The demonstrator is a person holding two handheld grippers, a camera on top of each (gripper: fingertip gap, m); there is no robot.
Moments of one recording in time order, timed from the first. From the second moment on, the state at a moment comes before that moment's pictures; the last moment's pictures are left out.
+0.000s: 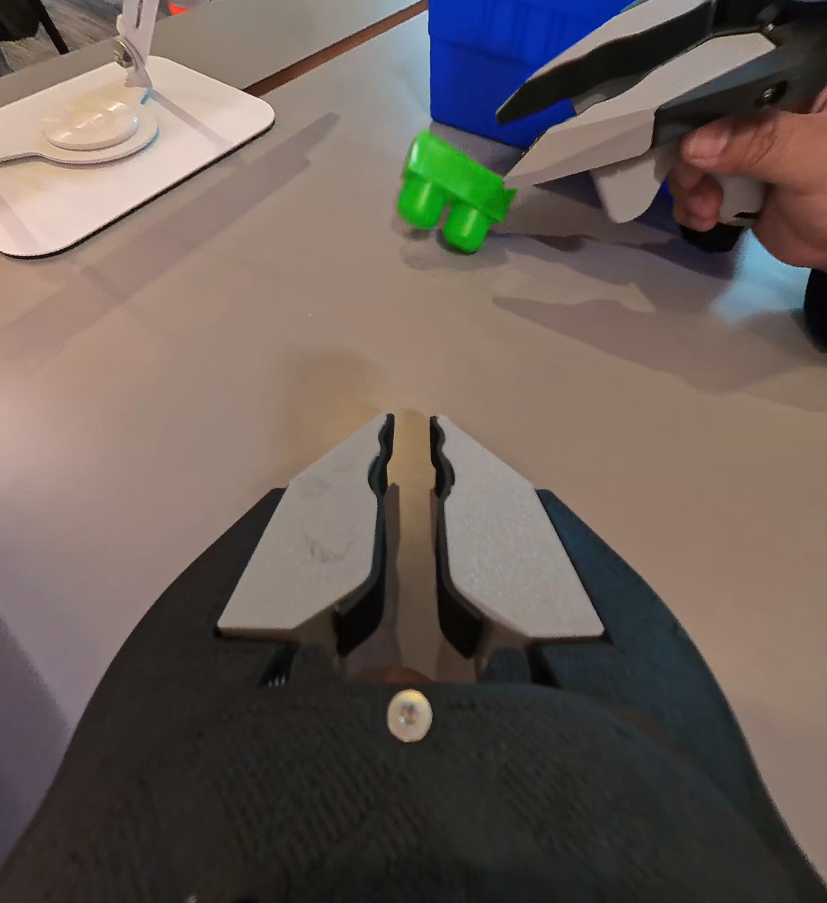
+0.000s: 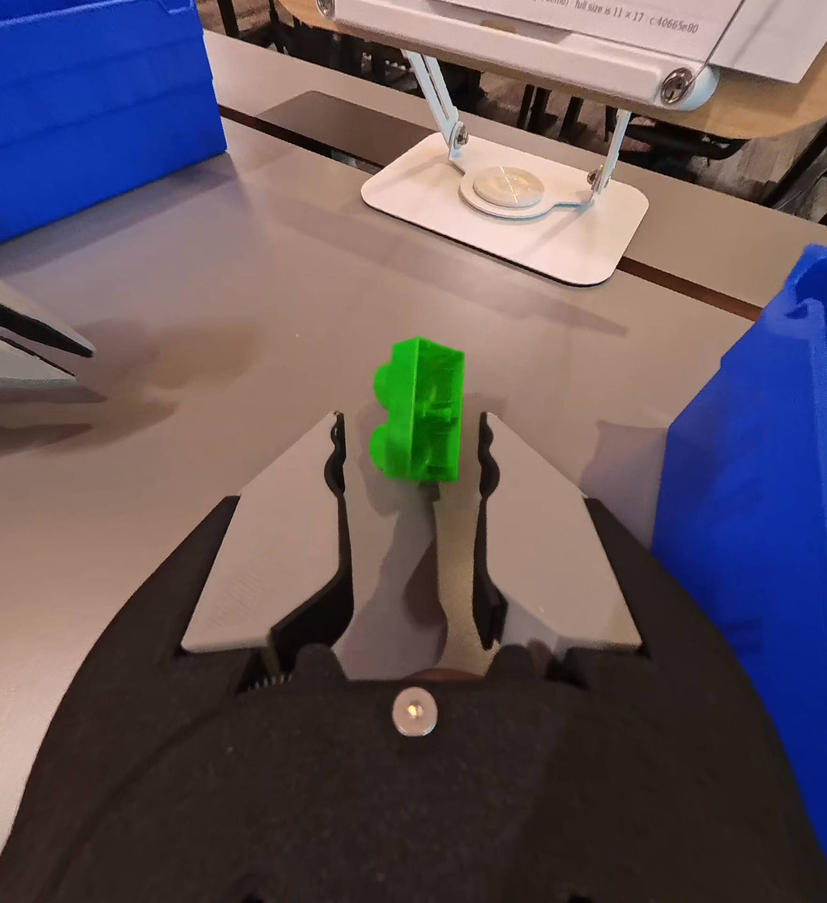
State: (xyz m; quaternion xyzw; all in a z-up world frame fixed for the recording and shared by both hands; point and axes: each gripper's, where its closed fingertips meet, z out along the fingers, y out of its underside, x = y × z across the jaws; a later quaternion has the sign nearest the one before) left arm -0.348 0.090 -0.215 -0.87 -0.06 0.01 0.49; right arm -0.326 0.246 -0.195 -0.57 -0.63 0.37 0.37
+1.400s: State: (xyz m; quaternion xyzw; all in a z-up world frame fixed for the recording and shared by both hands) left arm -0.492 -0.106 -0.143 -0.76 -0.37 0.08 0.53; right arm -0.325 0.212 -0.167 -0.50 -0.64 0.43 0.41
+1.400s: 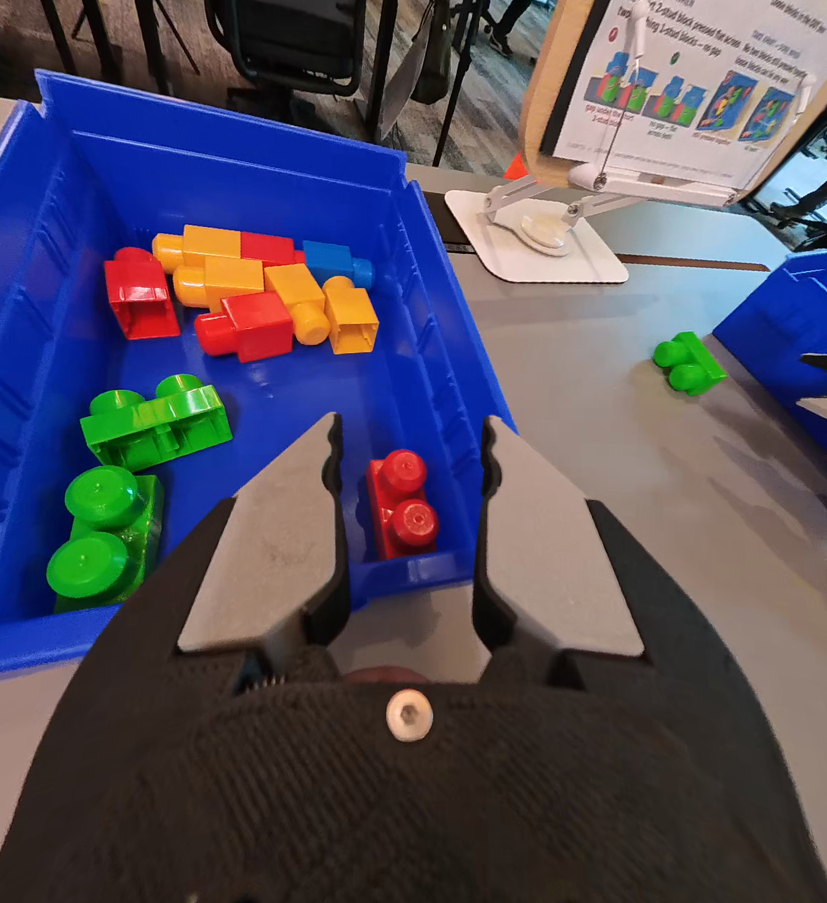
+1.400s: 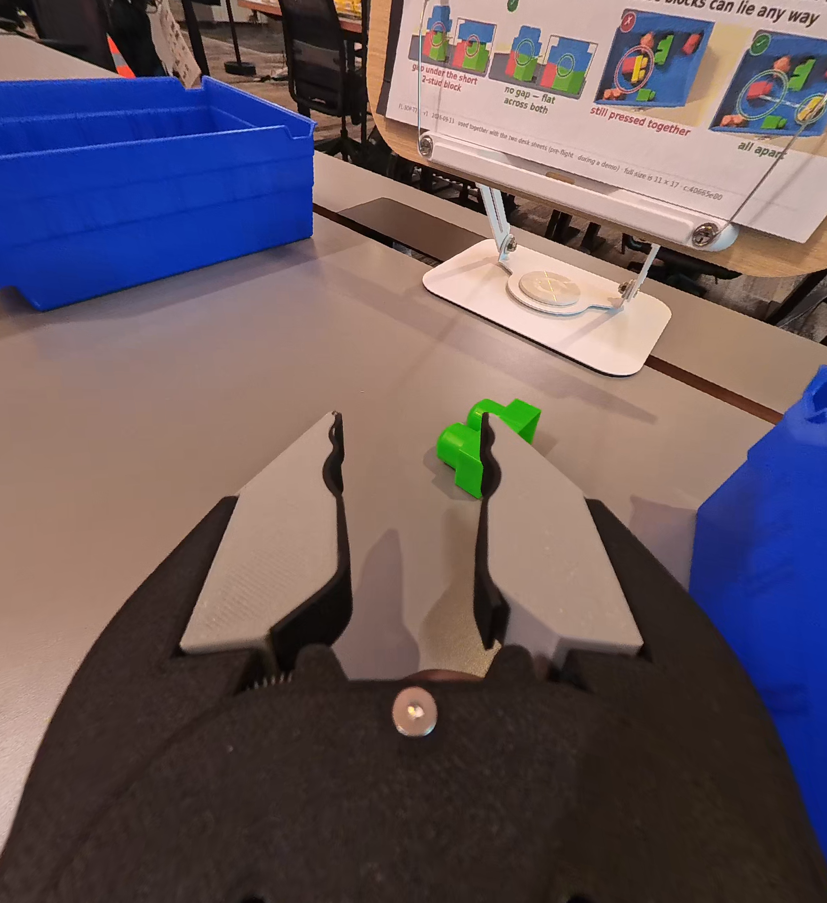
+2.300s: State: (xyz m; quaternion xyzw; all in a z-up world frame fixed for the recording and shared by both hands) left arm -0.531 -0.078 -0.187 -0.80 -0.34 0.16 0.47; right arm -0.327 0.221 -0.165 -0.50 -0.63 0.42 0.43
